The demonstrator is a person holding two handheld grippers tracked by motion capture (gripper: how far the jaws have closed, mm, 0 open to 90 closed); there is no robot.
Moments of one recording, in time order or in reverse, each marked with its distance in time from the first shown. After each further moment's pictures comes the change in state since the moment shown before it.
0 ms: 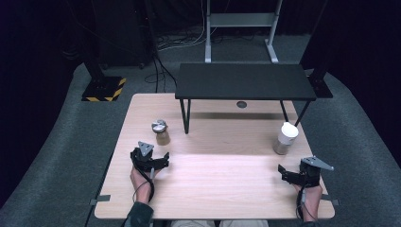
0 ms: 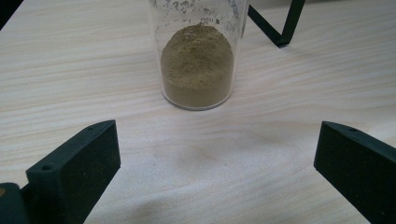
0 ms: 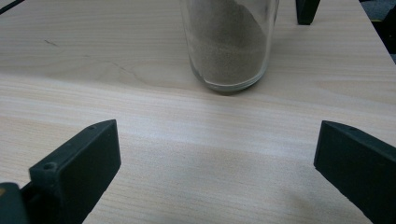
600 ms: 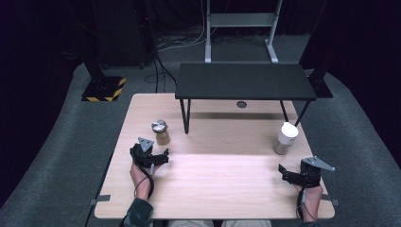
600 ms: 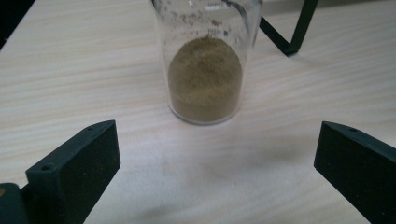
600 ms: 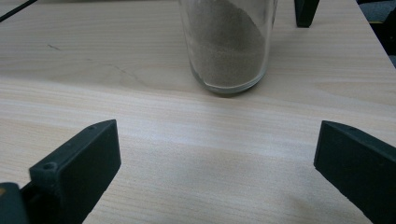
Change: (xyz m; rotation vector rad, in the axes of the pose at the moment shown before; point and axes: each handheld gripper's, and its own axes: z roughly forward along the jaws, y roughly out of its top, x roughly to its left) left arm 0.002 0.011 0.007 -0.004 0.017 0.007; right arm -0.001 -0.002 -0.001 -0.014 0.004 0.009
